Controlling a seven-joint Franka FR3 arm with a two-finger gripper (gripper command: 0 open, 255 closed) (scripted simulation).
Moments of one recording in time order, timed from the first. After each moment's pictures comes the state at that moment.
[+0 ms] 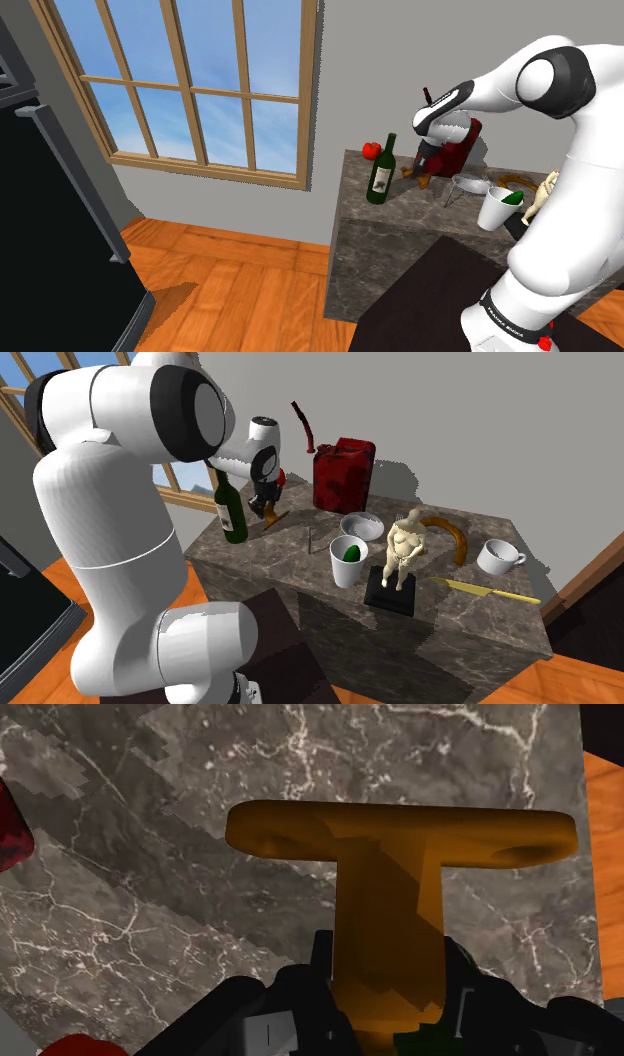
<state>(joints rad) -0.32 0.23 -0.33 -2.19 0.32 2.46 -1.23</state>
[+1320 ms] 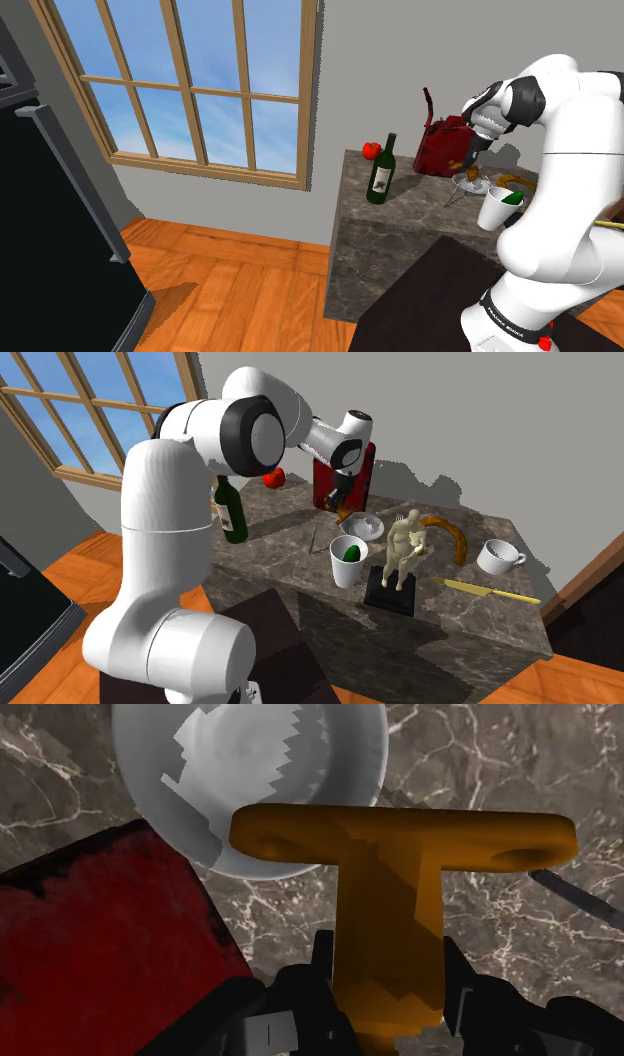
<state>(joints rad) -0.69 0.54 -0.41 -1.72 0.43 2.19 -1.65</state>
